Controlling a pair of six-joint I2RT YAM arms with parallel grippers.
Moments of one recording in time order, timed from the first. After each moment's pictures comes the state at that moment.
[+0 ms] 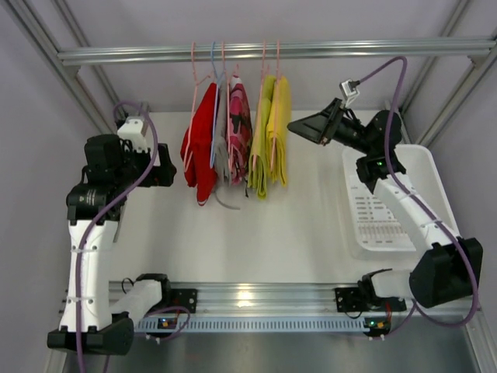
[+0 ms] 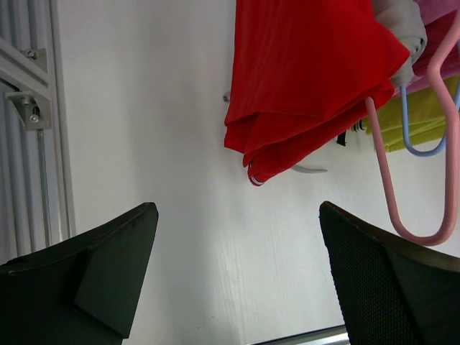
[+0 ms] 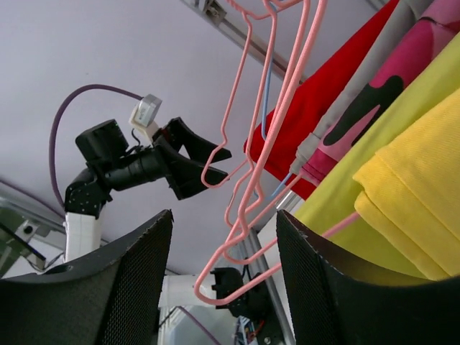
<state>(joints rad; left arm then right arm) -0.02 0.99 1.37 -0.94 0.16 0.00 0.25 1.28 1.10 0.45 -0.86 1.11</state>
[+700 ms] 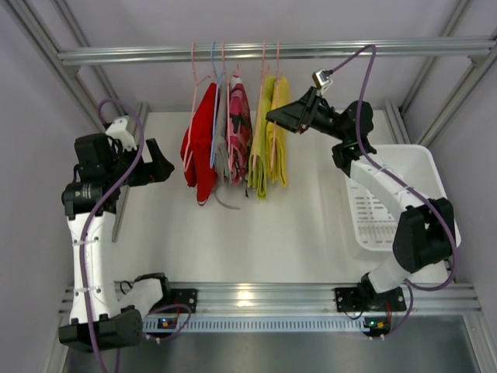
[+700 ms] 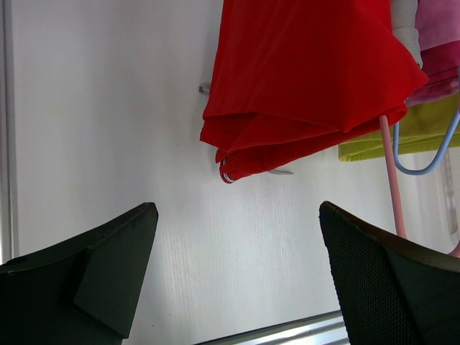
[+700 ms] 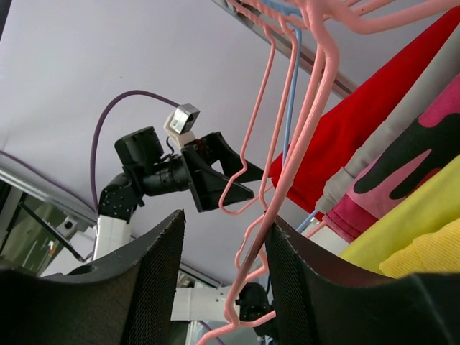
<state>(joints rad) 0.15 1.03 1.36 -0.94 0.37 -0.13 0.36 1.56 1.26 0.71 -0.85 1.29</state>
